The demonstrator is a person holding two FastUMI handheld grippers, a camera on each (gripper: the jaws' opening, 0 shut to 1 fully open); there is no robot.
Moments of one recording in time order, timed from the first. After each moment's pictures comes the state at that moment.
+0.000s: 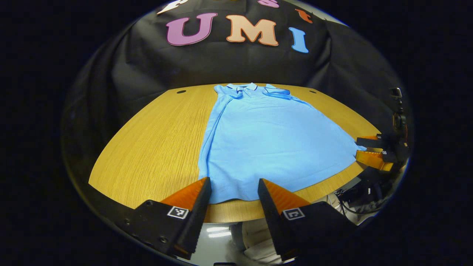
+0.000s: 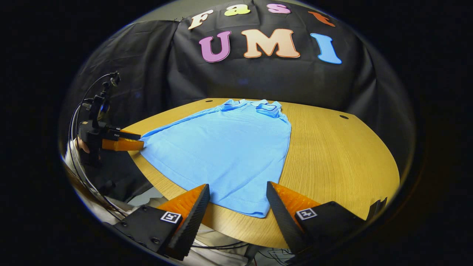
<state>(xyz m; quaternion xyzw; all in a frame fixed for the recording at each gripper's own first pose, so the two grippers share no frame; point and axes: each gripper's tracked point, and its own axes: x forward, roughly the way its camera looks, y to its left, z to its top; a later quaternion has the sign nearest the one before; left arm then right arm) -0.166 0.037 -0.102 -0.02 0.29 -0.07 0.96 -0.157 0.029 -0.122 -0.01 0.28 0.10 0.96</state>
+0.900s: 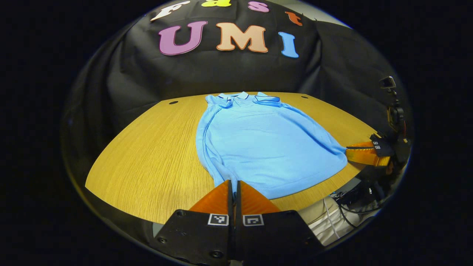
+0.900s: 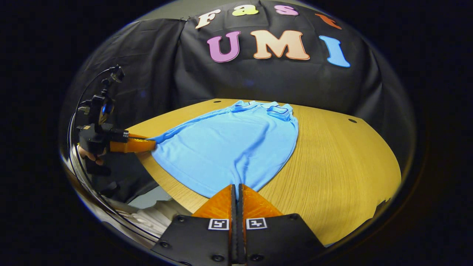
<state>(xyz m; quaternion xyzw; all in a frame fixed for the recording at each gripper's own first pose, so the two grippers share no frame) -0.154 0.019 -0.096 -0.02 0.25 -0.08 0.96 -0.148 0.060 -0.121 -0.01 0.27 0.11 0.96</state>
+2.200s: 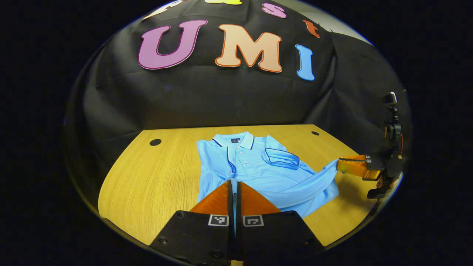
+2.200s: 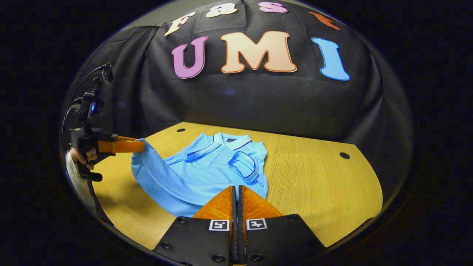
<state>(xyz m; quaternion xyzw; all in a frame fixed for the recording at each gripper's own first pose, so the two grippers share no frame) 0.091 0.031 0.026 -0.04 0.20 -0.10 0.97 0.104 -0.015 -0.025 -0.01 0.24 0.04 0.97</state>
